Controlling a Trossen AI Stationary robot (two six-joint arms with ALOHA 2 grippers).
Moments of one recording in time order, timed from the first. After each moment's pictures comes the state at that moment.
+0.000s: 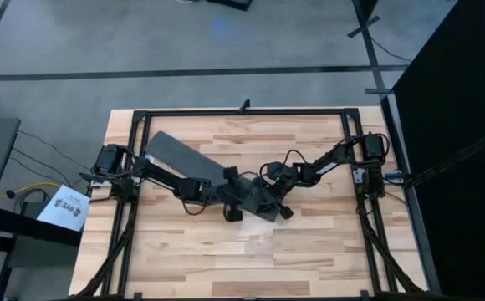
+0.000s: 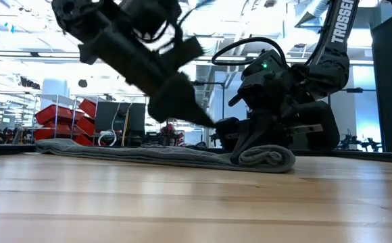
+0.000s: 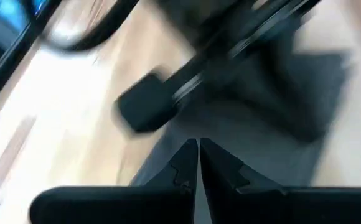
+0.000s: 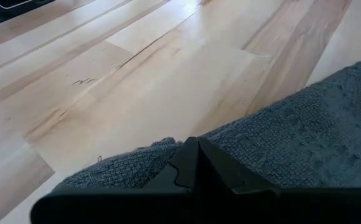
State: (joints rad) left arm -0.18 1.83 0.90 0.31 -0.42 0.11; right arm -0.09 1.97 0.70 0.59 -0.64 -0.43
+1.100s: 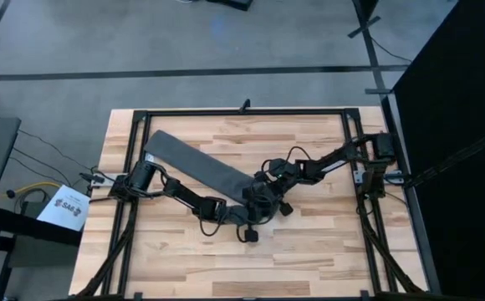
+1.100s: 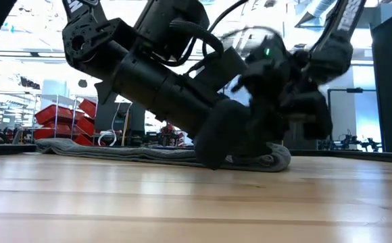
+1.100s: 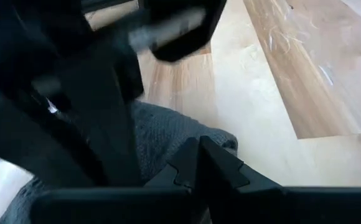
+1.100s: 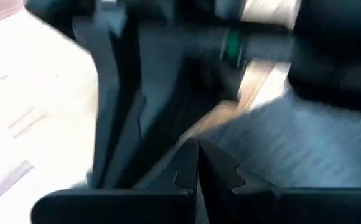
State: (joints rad) left arm -0.26 2.18 1.08 0.60 -0.41 0.06; right arm -0.08 1.84 0.69 0.48 -0.53 -0.48
